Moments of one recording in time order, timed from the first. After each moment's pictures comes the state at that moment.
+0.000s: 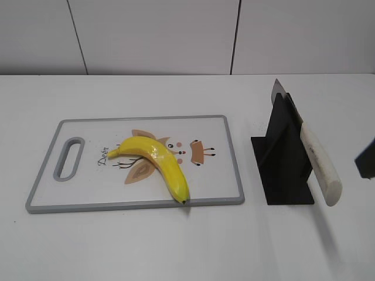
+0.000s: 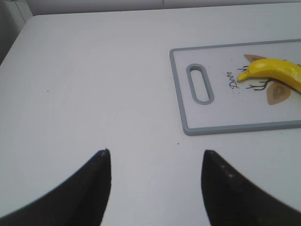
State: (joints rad) left arm -0.06 0.00 -0.49 -0.07 1.09 0.17; right arm 0.31 1.10 -0.89 0.20 1.08 0.03
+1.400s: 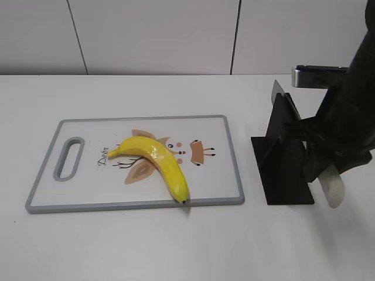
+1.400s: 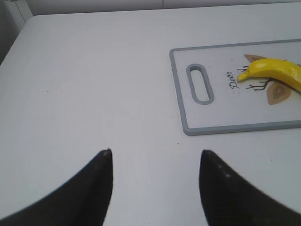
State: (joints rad) left arm -0.06 0.00 -0.49 -0.07 1.09 0.17; right arm 0.42 1.59 -1.04 0.11 1.04 0.34
